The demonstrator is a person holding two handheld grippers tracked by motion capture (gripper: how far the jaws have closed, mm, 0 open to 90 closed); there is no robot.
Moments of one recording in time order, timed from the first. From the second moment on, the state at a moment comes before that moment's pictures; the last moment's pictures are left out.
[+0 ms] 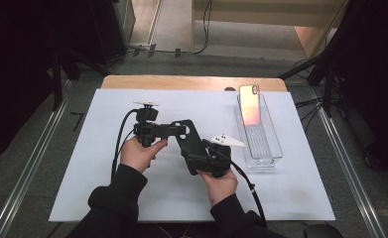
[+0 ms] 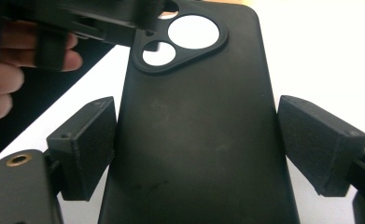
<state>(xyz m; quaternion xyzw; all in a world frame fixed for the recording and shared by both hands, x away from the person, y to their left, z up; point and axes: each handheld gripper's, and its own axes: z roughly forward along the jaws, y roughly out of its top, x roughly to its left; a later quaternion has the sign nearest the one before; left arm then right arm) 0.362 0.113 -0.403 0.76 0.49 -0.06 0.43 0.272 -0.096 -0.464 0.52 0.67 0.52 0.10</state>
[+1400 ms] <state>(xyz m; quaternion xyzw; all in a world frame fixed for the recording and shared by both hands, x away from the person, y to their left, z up) 0.352 0.117 -0.388 0.73 0.48 -0.05 0.49 0.293 -0.108 -0.455 0.43 0.74 0.51 0.03</state>
